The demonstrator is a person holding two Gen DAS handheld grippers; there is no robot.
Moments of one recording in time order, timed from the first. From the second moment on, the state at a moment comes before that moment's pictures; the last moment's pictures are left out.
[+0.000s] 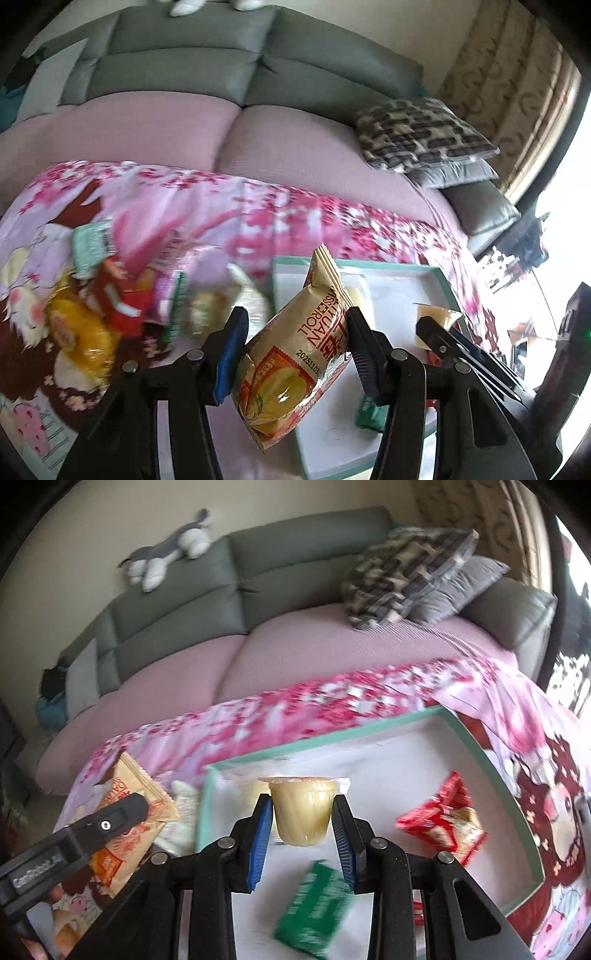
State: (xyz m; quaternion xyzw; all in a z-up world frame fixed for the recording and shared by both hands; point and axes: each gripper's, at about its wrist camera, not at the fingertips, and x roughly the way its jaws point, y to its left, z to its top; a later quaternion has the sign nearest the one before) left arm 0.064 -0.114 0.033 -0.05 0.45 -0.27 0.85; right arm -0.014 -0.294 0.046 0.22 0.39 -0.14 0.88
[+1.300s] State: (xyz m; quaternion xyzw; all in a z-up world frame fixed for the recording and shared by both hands) left arm 0.075 -0.125 0.004 0.02 0.46 -0.16 0.87; right arm -0.023 -0.321 0.027 0.22 0.42 -0.19 0.86
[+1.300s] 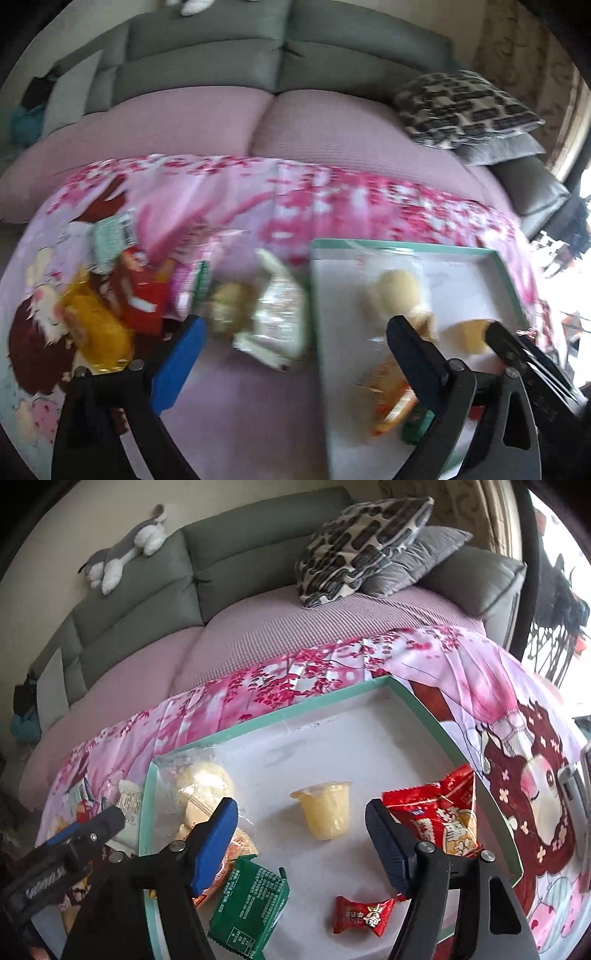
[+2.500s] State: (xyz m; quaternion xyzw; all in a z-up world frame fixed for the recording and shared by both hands) left arm 0.104 0.034 0.014 -0.05 0.48 0.00 0.88; right arm 0.019 -0.224 0.052 0.18 0.37 -0.08 0.91
